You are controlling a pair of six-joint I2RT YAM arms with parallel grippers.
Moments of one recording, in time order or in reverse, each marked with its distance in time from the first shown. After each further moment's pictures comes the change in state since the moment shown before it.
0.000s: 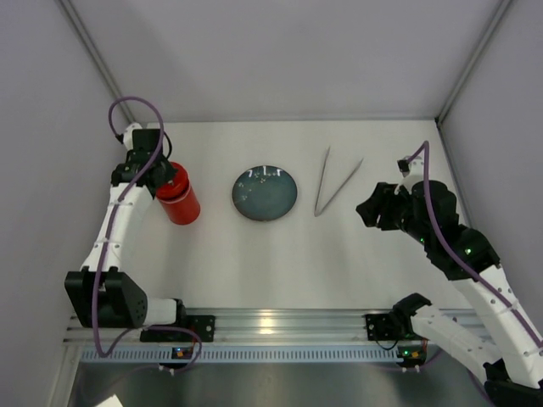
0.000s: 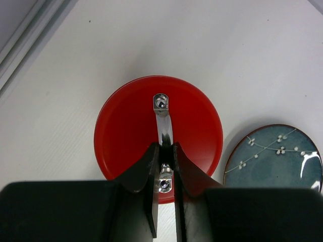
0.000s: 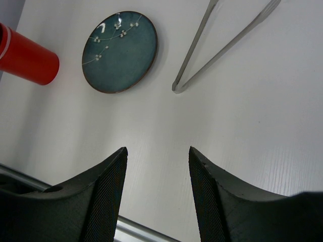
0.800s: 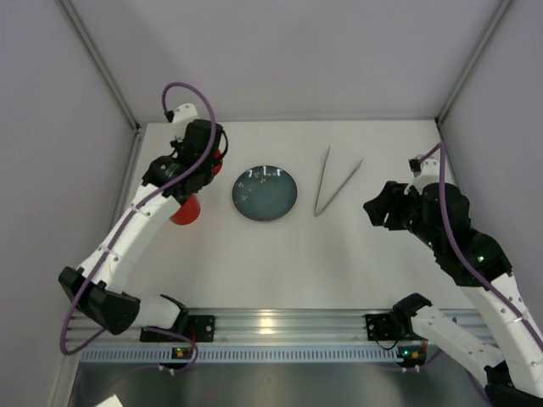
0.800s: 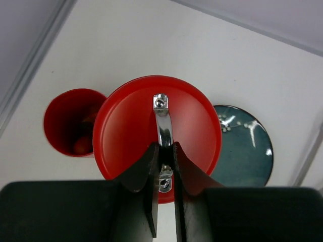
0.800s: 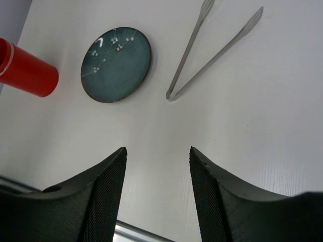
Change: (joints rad) left arm -0.549 0.047 0.254 -0.095 -0.387 0.003; right arm 0.000 -0.031 0.060 -0.053 0.057 -0.003
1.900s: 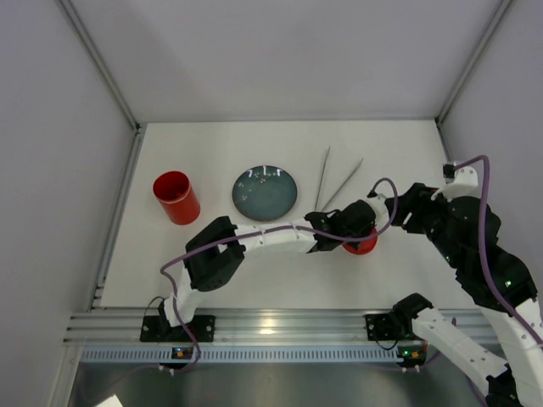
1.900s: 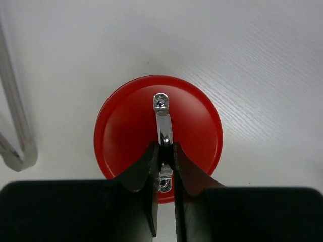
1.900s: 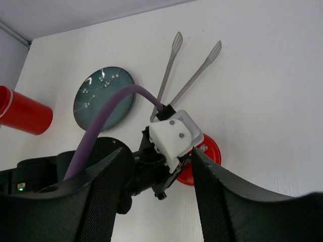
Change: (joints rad) left arm -0.618 0.724 0.083 0.583 0.530 0.386; right arm 0.000 -0.100 0.053 -0.042 0.166 0.024
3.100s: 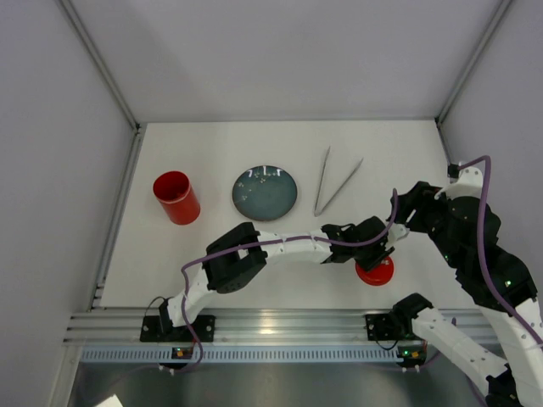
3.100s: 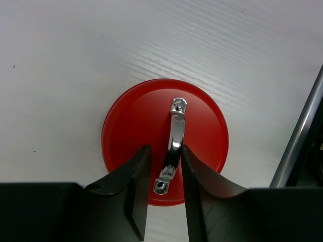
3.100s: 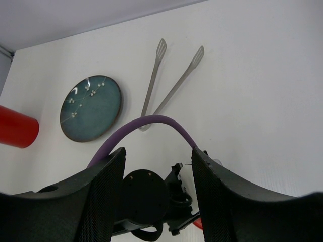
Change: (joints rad) left arm -0.054 0.135 0.086 0.000 0.248 0.015; right arm 0.000 0.001 -0.002 0.000 0.065 0.002
